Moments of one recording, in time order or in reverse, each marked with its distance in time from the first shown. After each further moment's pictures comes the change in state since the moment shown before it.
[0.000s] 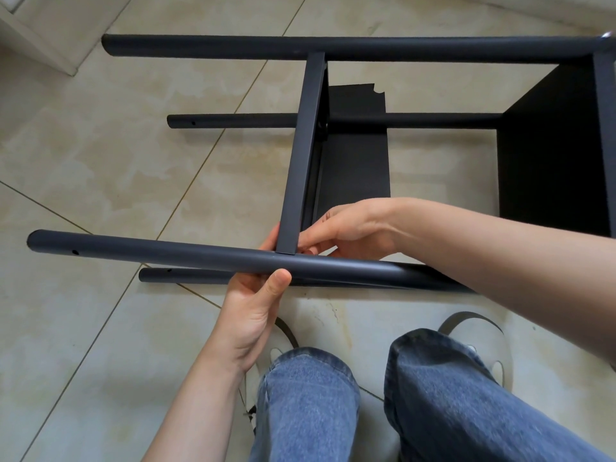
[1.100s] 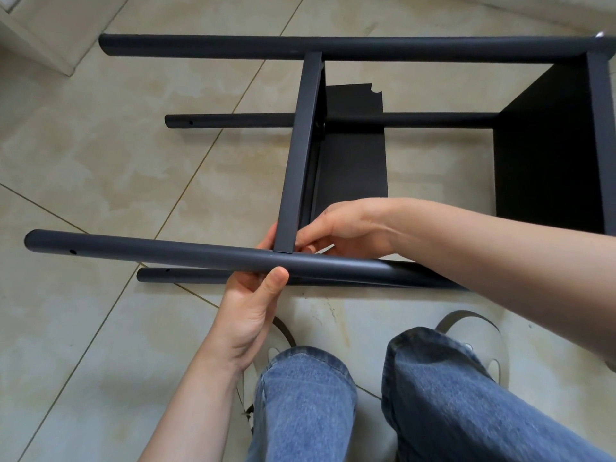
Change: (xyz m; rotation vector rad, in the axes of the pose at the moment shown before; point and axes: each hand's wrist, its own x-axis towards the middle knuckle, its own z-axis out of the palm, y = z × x) left_hand 0.001 -0.004 -0.004 0.020 -0.021 0.007; right_hand 0.004 0.003 -0.001 0.050 0.024 -0.025
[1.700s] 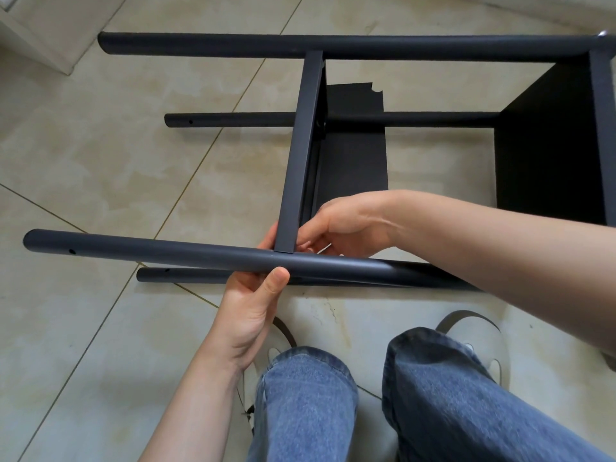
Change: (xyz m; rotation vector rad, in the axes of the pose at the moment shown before) left_hand 0.001 0.000 0.000 0.018 -0.013 0.016; right_hand 0.001 -0.008 -0.001 0.002 -0.032 0.059
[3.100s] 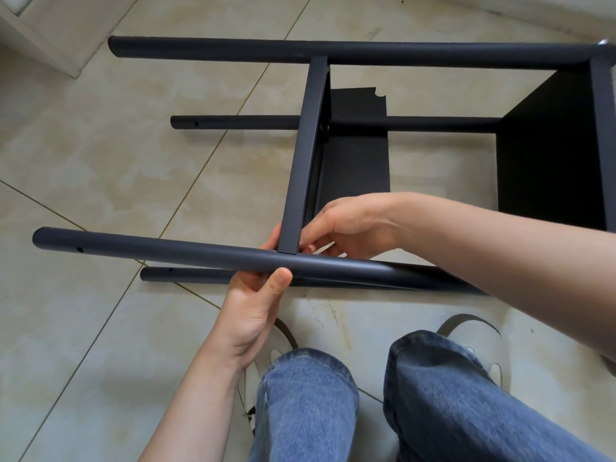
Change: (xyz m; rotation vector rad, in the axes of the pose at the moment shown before) left_hand 0.002 -0.002 -0.004 0.005 -0.027 -0.019; right_hand -0.003 -0.001 -0.001 -0.019 0.027 -0.028
